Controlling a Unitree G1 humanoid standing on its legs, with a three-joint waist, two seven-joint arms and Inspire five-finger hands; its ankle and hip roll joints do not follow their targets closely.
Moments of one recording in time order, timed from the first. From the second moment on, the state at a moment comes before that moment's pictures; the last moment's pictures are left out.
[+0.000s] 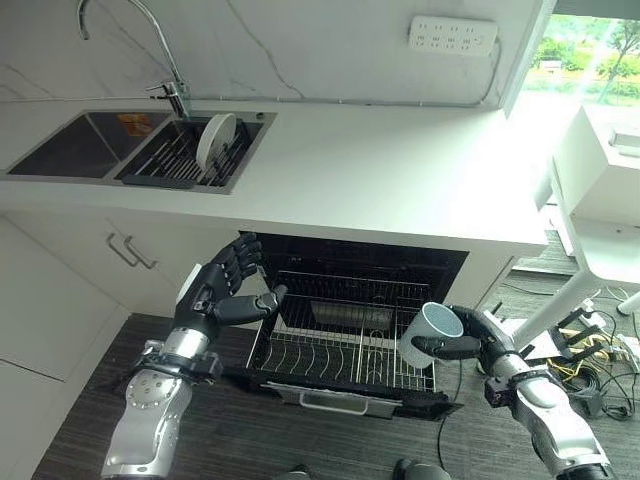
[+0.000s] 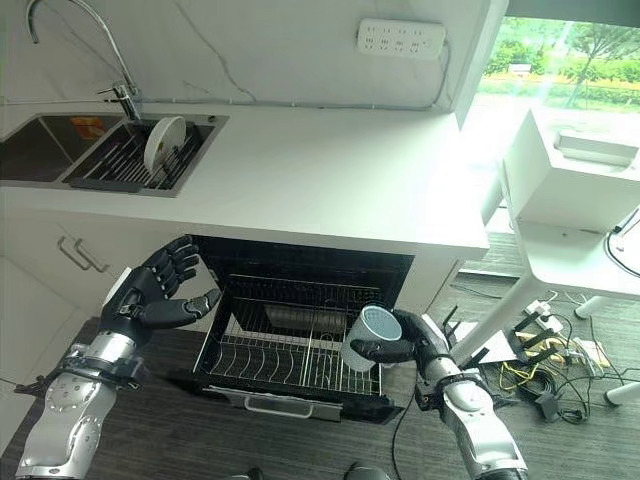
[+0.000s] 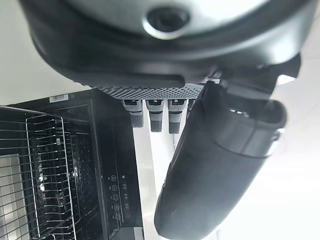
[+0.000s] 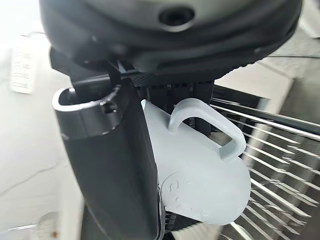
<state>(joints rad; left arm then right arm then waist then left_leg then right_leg) 0.08 0.46 0.12 -0.13 -0.39 0.03 -0.16 0.03 -0.48 0.08 0.16 0.27 0.22 0.10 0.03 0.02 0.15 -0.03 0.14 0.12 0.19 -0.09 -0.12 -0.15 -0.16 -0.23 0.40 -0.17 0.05</state>
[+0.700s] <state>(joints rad) 0.05 0.51 0.11 -0.13 -0.39 0.04 -0.16 -0.10 -0.53 0.15 0.35 0.19 0.31 0.13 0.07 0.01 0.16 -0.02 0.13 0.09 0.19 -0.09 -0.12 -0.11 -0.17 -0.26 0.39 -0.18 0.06</state>
